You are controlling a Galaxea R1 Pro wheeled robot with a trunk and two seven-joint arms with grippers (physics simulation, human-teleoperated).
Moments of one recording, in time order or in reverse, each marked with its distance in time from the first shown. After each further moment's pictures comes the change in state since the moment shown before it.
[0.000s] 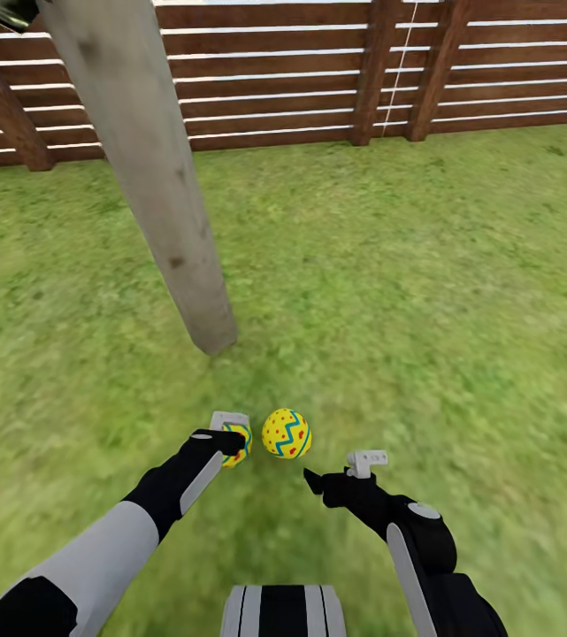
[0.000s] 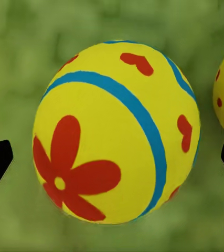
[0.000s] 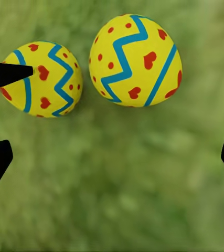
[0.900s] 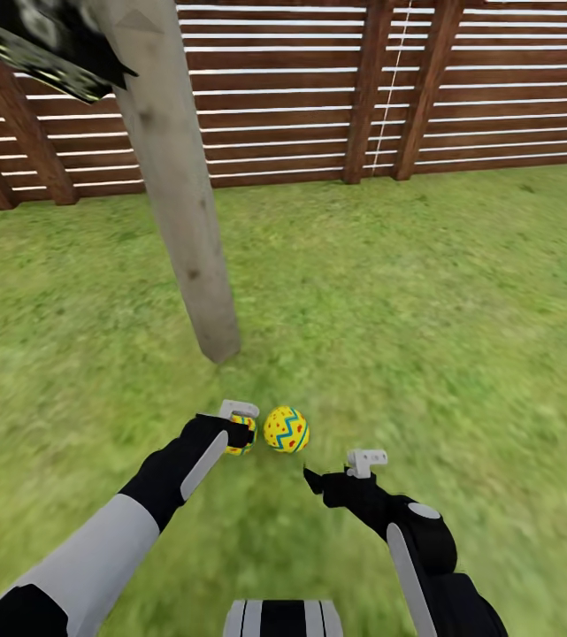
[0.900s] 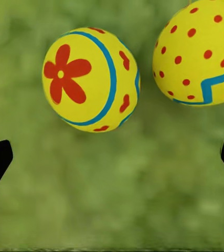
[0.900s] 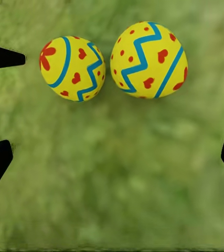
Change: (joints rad) left arm 0.000 0.002 0.010 -0.217 0.000 0.313 0.005; right arm 0.000 0.000 0.000 -0.001 0.000 0.001 0.000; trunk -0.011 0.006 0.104
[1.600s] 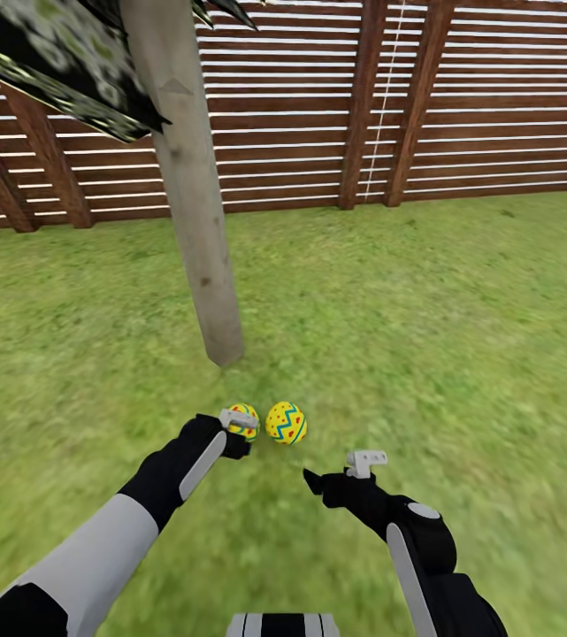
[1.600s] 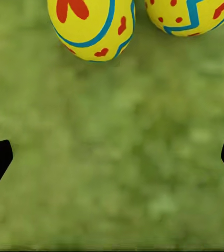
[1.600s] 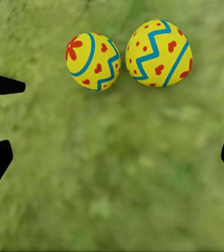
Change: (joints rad) left arm -0.001 0.004 0.006 0.016 0.006 0.130 -0.009; right arm 0.000 0.000 0.002 0.000 -0.002 0.003 0.000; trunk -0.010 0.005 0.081
